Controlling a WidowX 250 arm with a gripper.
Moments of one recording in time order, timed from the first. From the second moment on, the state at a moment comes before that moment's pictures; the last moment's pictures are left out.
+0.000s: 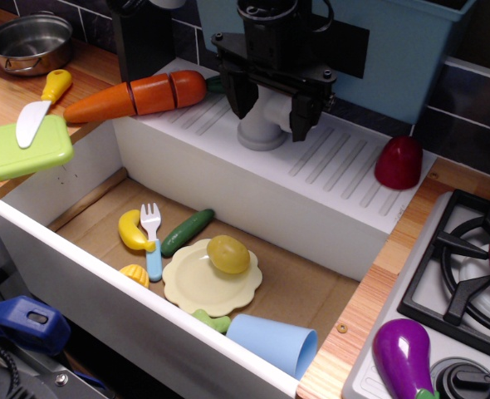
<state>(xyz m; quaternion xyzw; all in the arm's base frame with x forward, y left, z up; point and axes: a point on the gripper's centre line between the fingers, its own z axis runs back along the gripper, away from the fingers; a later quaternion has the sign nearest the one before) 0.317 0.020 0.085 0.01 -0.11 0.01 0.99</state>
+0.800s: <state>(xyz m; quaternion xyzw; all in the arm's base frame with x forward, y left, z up) 0.347 0.009 0.089 0.04 -0.16 -0.01 0.99</state>
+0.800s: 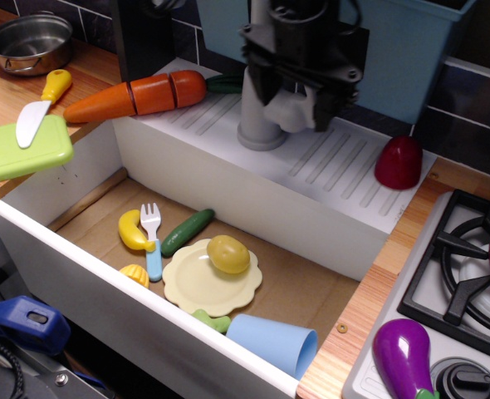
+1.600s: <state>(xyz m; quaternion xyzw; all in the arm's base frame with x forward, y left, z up) 0.373 0.007 0.091 0.04 -0.17 -0.02 0.98</state>
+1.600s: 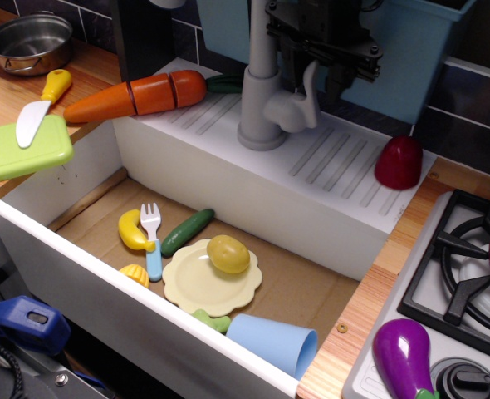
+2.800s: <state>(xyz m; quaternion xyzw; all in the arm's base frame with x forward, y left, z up) 0.322 0.004 0.057 0.01 -0.21 0.07 0.98</state>
